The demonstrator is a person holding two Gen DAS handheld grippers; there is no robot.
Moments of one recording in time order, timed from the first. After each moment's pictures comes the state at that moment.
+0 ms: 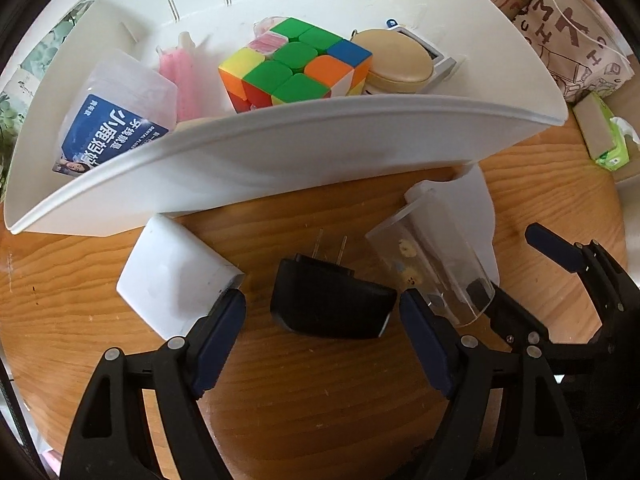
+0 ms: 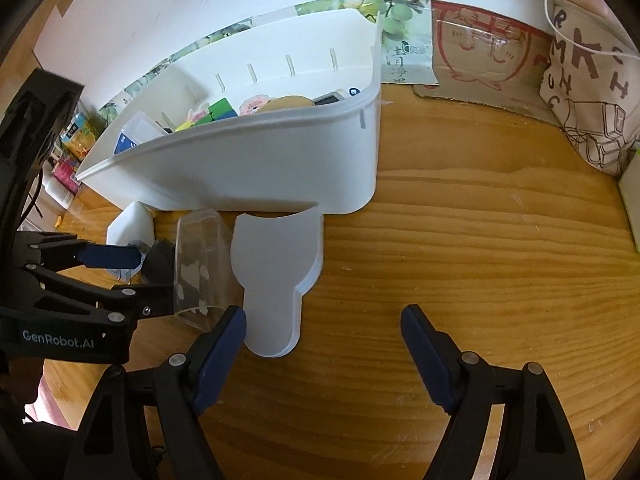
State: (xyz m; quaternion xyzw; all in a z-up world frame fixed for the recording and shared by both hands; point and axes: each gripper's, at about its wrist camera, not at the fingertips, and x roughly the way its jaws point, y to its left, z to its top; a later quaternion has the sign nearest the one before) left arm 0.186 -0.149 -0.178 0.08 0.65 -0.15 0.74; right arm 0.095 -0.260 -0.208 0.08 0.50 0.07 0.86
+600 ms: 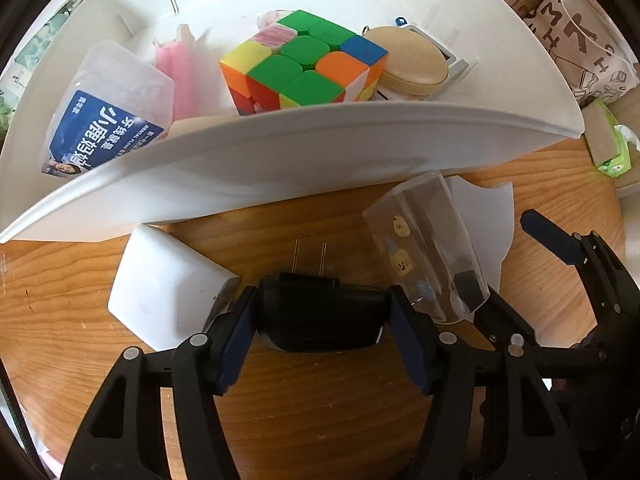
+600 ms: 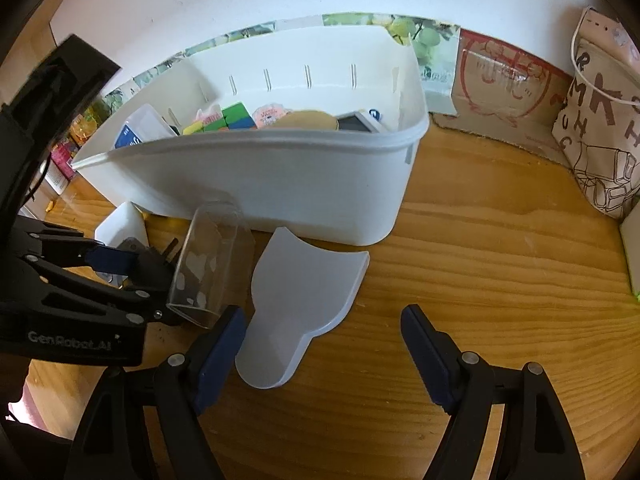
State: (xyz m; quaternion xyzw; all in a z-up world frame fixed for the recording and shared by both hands) left arm 0.200 -0.150 -0.192 0.07 0.65 -0.15 0.74; right arm 0.109 -0.242 -0.209 0.03 0.48 0.07 0.88
